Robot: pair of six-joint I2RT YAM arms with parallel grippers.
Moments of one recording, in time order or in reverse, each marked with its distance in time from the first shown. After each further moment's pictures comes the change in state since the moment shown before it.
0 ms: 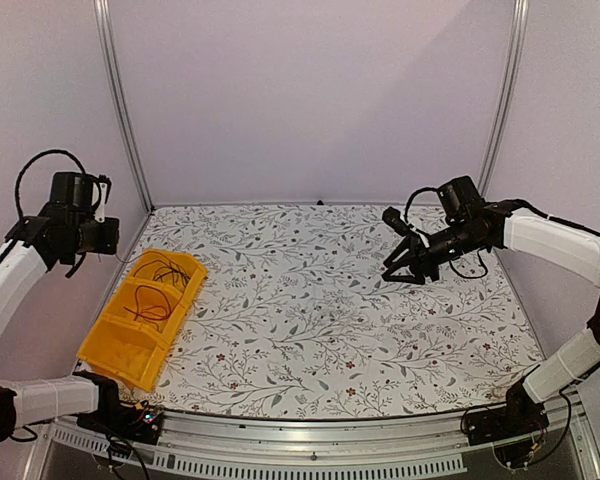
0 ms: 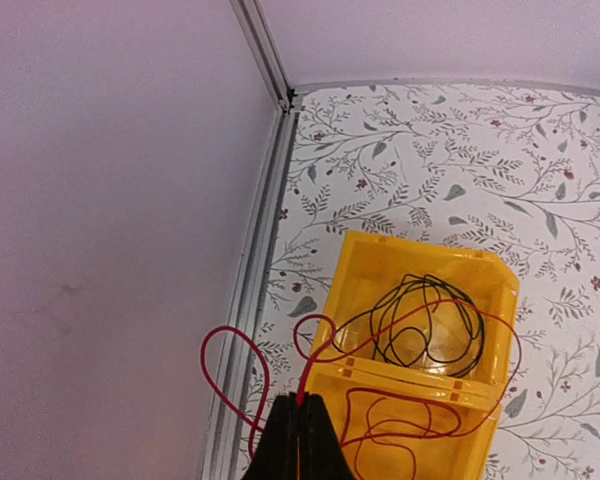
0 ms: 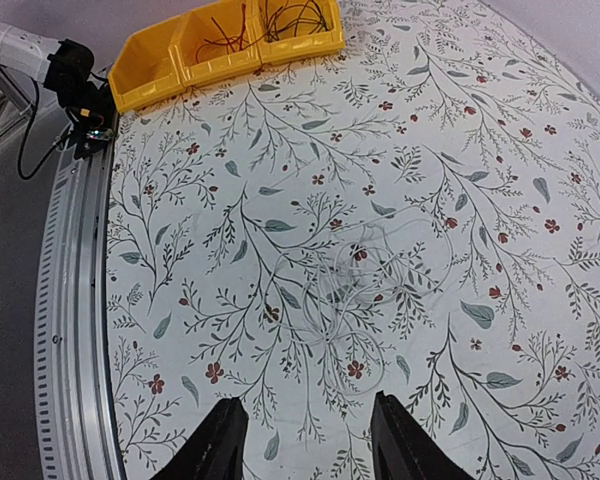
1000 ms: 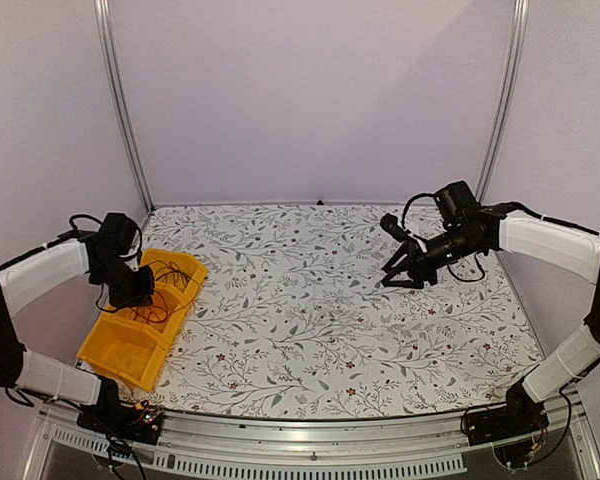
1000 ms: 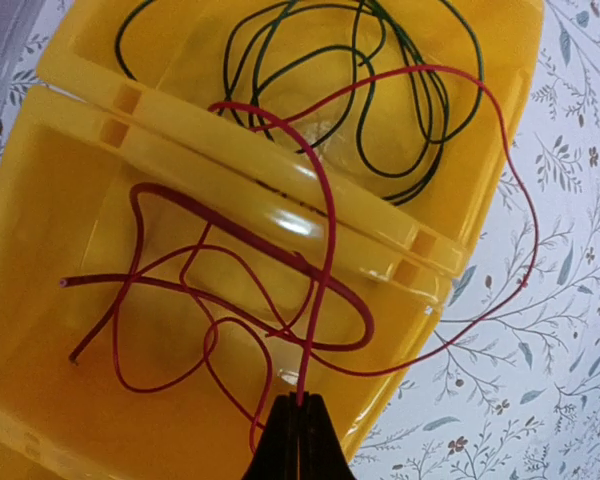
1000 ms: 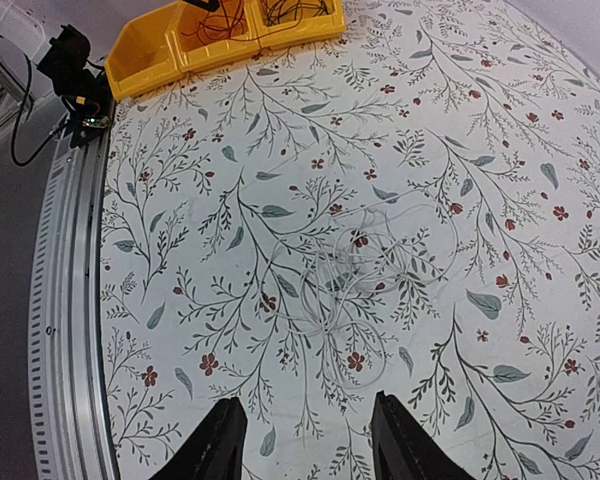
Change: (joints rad) left arm 0.003 0.354 -0.183 -0.072 0.445 -0.464; right arm 0.000 0.019 -0.019 0.007 0.008 -0.020
